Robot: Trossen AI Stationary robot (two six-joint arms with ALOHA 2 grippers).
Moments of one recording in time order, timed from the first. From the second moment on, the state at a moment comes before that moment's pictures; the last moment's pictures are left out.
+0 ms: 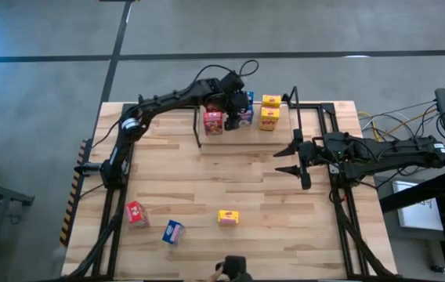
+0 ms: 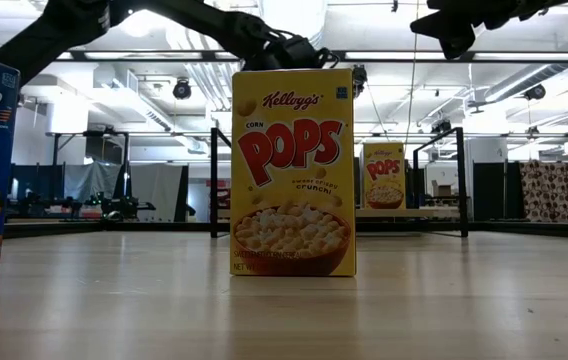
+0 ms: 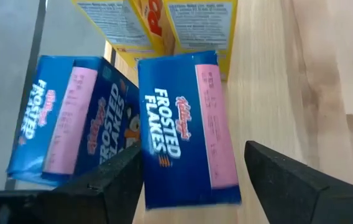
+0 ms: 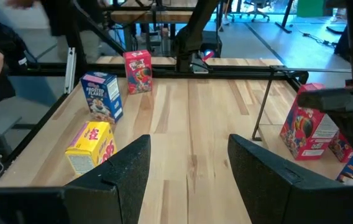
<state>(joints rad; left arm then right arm) 0.48 2.17 2.04 -0.79 0.09 0.49 0.02 0.73 0.63 -0.14 -0.06 -0.01</state>
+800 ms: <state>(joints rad) 0.36 2.05 2.10 -0.95 0.01 0.41 -0.04 0.97 0.75 -0.12 0.25 0.05</state>
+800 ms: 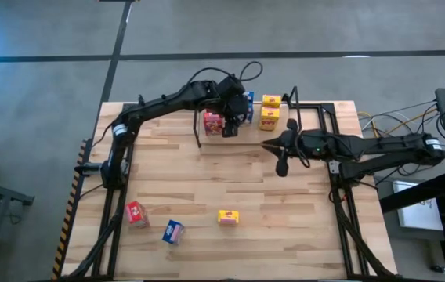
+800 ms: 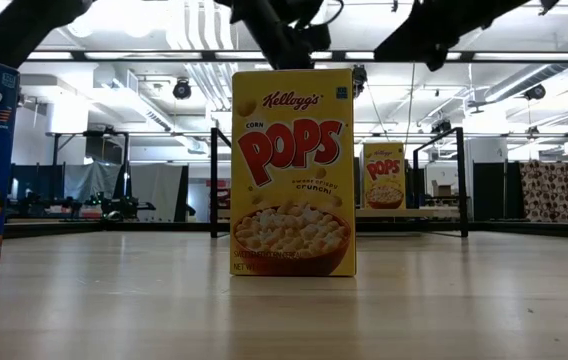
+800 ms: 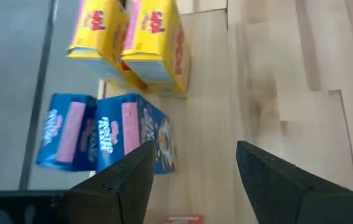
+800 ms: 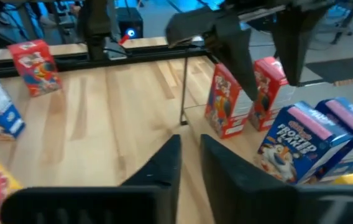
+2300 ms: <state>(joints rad) 0.47 1.30 1.05 -0.10 -0.12 0.41 -0.58 1.53 1.22 -0.38 0.05 -0.05</state>
